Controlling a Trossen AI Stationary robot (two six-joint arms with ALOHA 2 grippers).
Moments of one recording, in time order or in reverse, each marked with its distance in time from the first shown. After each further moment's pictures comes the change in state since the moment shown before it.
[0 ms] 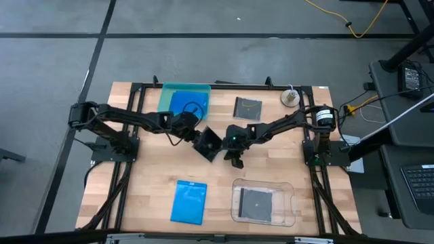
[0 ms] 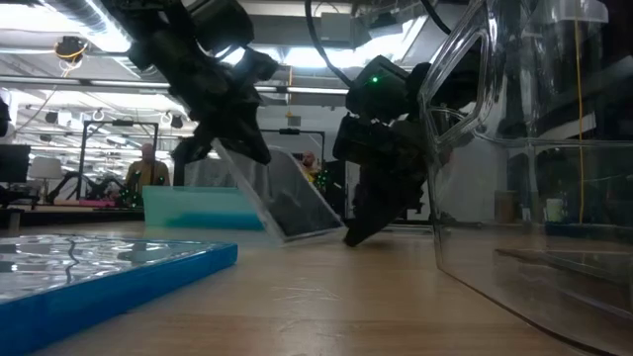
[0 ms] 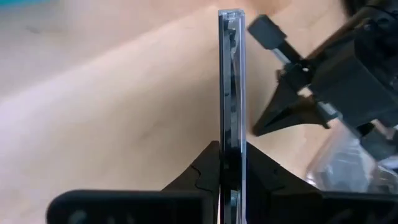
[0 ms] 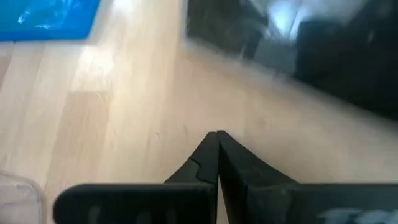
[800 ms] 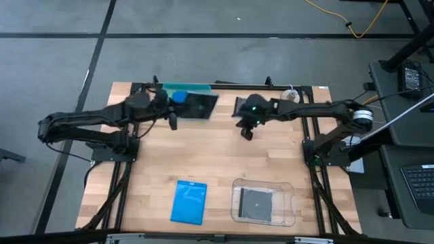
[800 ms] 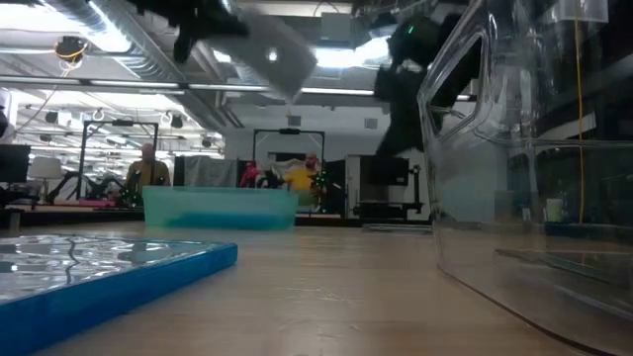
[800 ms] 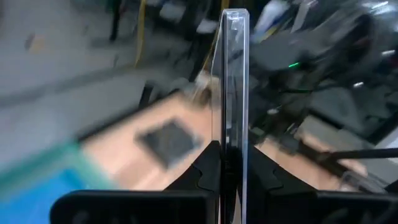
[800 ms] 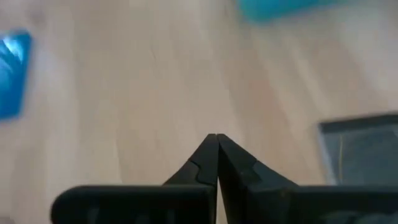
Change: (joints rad) left arm 0.063 -0.561 -0.002 0.042 -0.257 0.546; right arm -0.220 -0.452 -0.008 -0.285 0.179 0.038
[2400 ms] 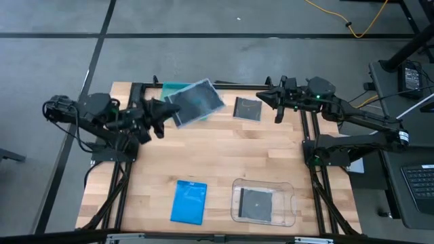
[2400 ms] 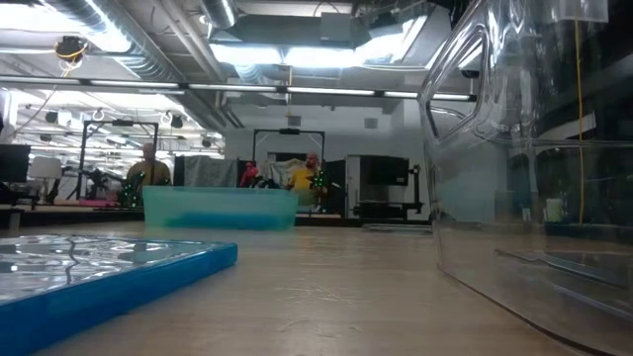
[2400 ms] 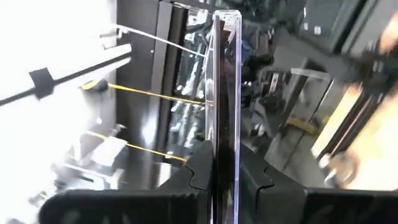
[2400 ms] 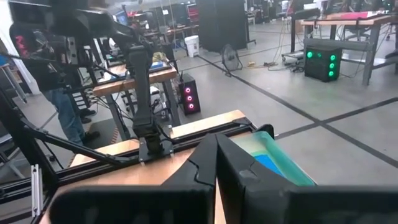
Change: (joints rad) left arm -0.521 0.090 0.462 0.012 -0.322 1.828; right arm -0.024 -0.585 0.005 0.212 0.062 0.101
